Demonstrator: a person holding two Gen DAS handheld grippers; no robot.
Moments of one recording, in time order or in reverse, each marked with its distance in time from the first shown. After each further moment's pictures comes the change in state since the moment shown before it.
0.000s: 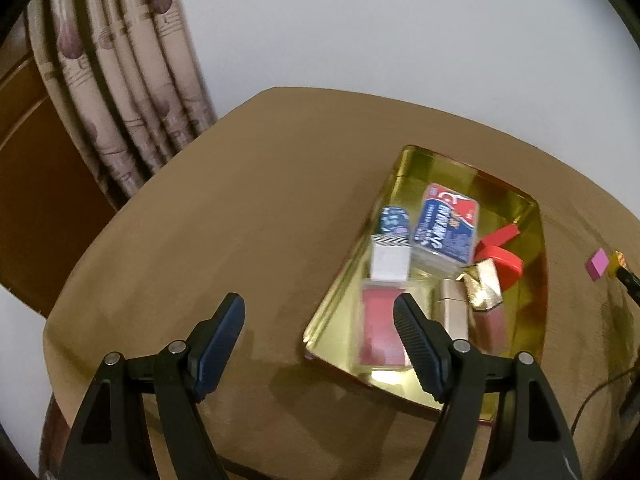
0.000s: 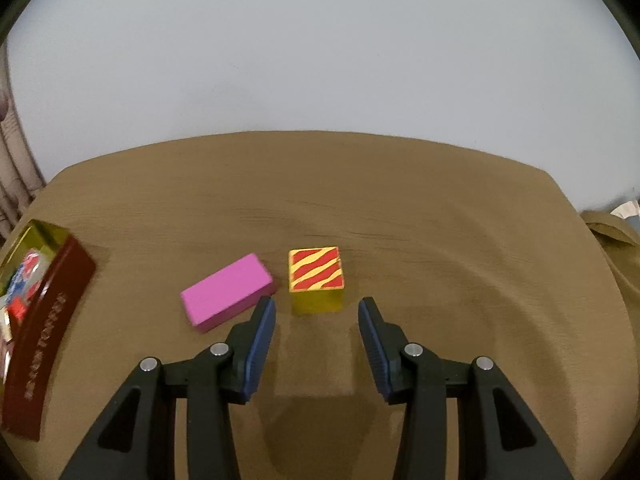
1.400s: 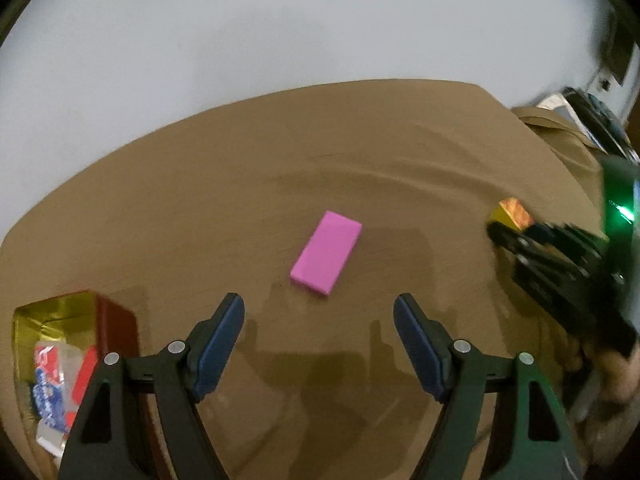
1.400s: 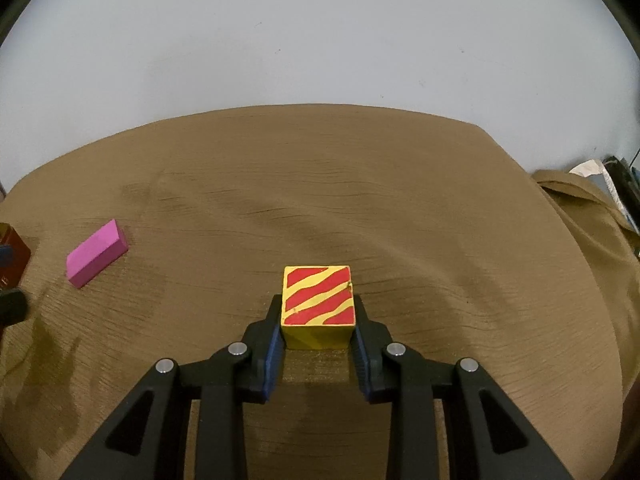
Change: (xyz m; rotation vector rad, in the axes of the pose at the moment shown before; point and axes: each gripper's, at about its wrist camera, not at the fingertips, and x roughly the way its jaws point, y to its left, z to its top) left arm 0.024 -0.318 0.014 0.620 0.086 -0.517; right arm -0.015 -0.074 -0.020 0.075 0.033 -0.111
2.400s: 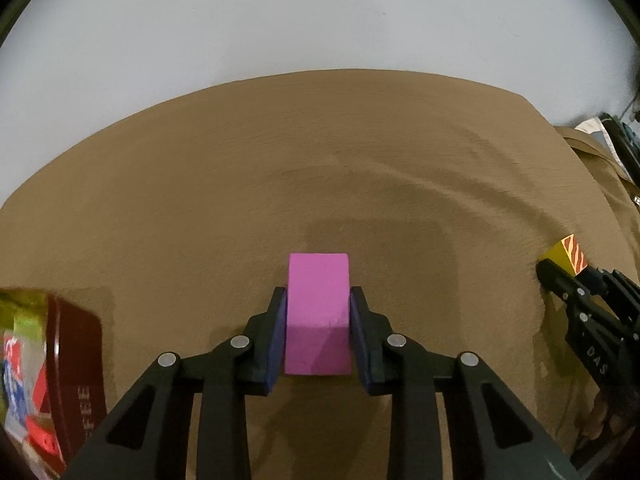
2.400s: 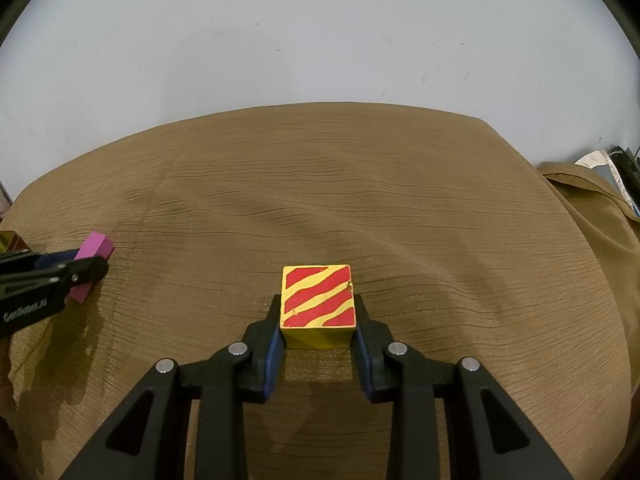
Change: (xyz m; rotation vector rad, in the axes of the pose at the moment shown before) left arm 0.059 -0.009 0.012 -0.114 0.012 0.075; right arm 0.013 -0.029 -0.005 0.017 0.004 0.025
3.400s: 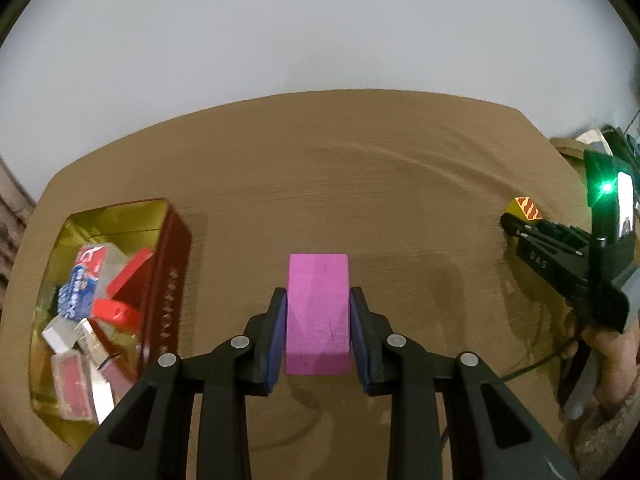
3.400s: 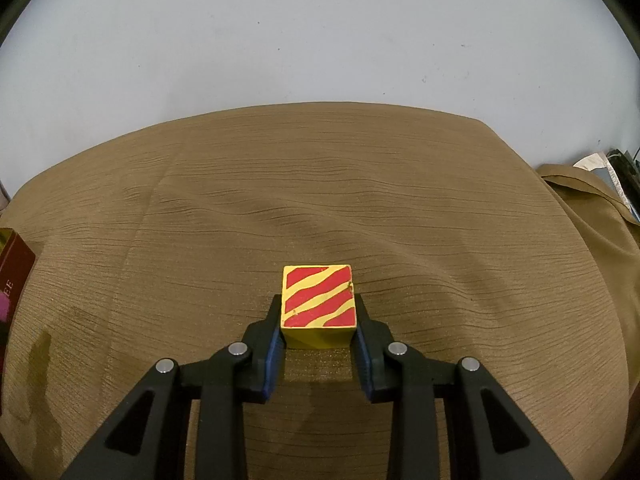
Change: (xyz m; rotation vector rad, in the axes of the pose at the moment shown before) left arm -0.087 -0.008 -0.047 -0.061 -0.062 0.088; right arm -0.001 0.000 -0.002 -0.009 0.000 -0.008
